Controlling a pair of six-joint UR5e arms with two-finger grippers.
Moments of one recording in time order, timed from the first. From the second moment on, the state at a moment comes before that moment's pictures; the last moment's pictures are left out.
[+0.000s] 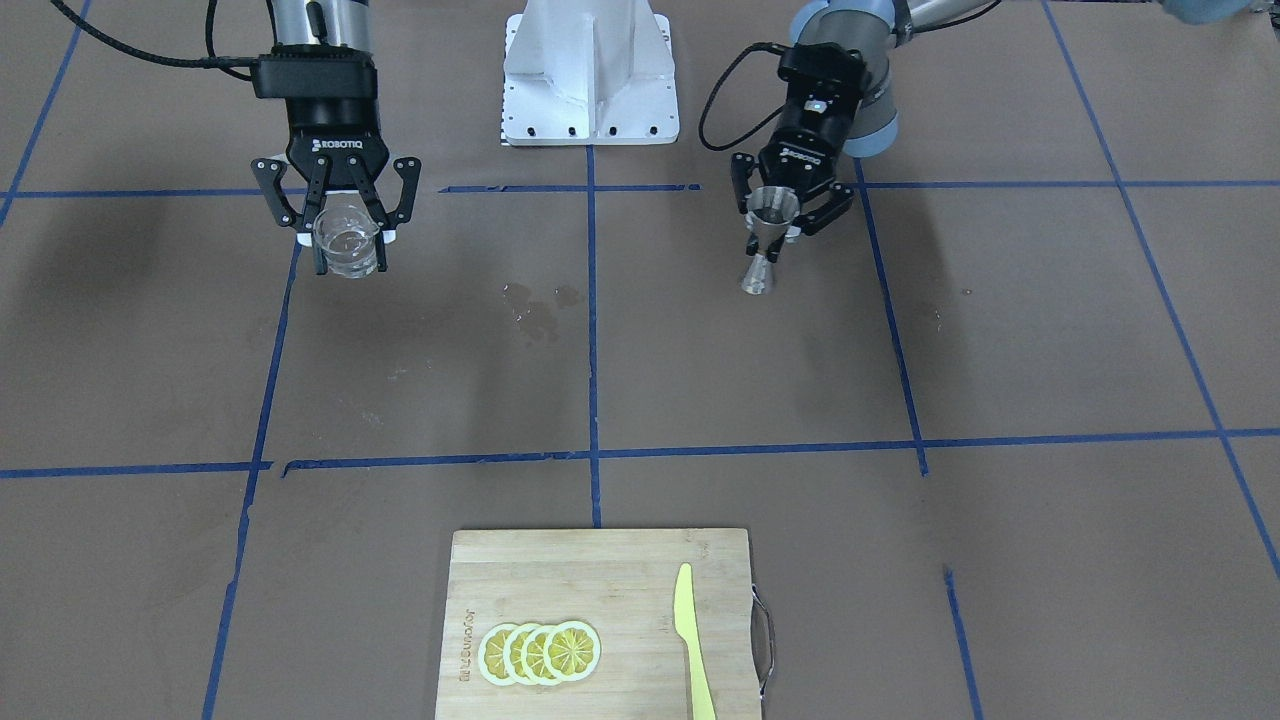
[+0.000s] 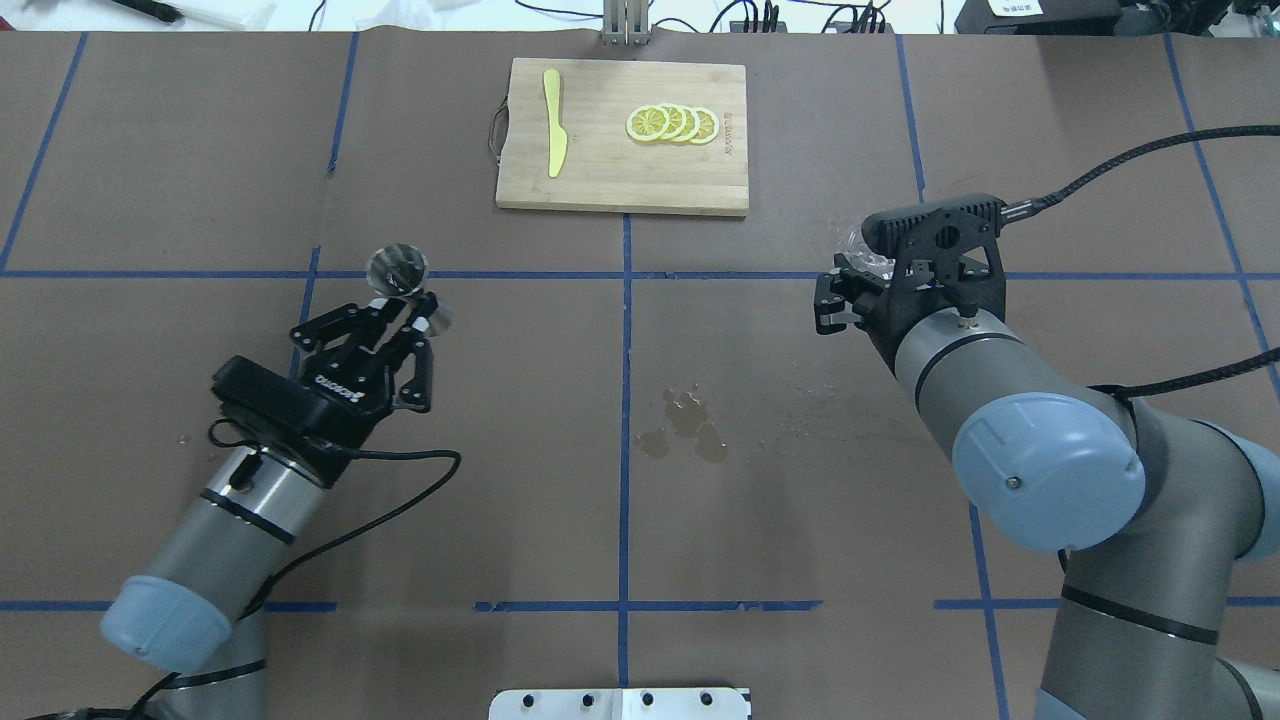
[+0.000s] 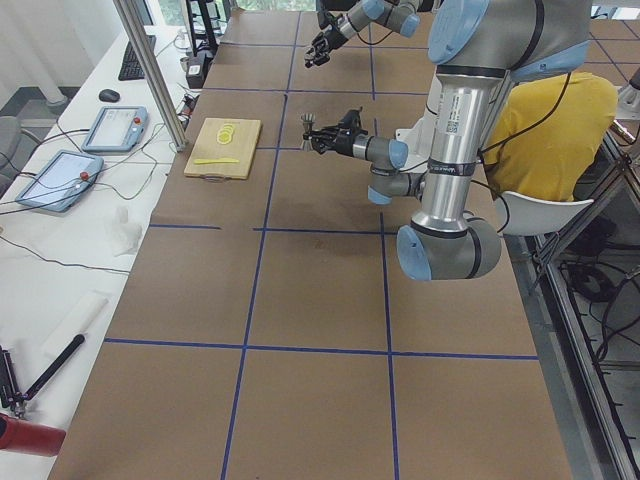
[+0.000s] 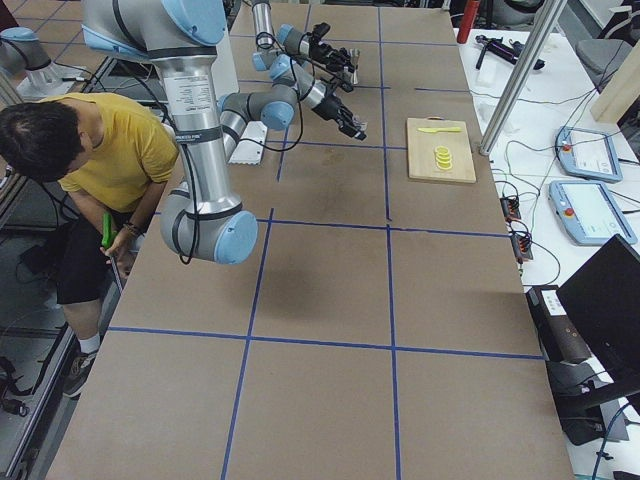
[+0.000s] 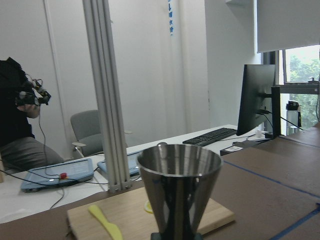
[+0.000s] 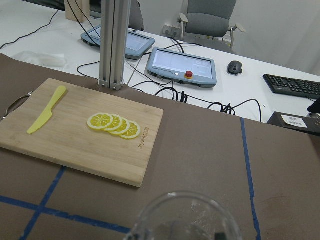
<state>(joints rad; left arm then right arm) -0.22 -1.76 -1.69 -3.18 -0.61 -0.35 0.41 -1.35 2.19 -1.42 1.02 1.04</state>
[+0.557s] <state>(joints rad) -0.22 -1.38 -1.66 -3.43 -0.54 -0.47 0.41 -1.40 2.19 -1.36 1.03 1.04</state>
